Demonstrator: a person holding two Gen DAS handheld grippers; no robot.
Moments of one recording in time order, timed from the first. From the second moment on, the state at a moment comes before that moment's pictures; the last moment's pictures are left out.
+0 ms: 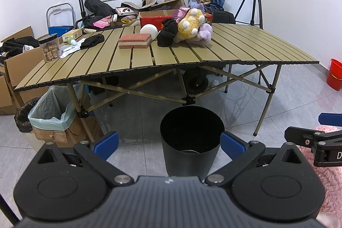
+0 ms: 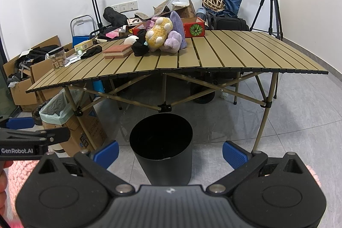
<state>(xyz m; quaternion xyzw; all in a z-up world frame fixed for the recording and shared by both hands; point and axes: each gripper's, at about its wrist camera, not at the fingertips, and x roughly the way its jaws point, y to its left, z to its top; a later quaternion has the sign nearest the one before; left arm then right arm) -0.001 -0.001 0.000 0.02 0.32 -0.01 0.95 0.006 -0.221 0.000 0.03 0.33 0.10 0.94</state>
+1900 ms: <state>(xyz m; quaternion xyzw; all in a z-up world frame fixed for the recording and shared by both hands) 0.011 0.006 0.011 0.03 0.31 -0.01 0.95 0.011 -0.211 0.009 0.02 0.32 0.11 0.94</state>
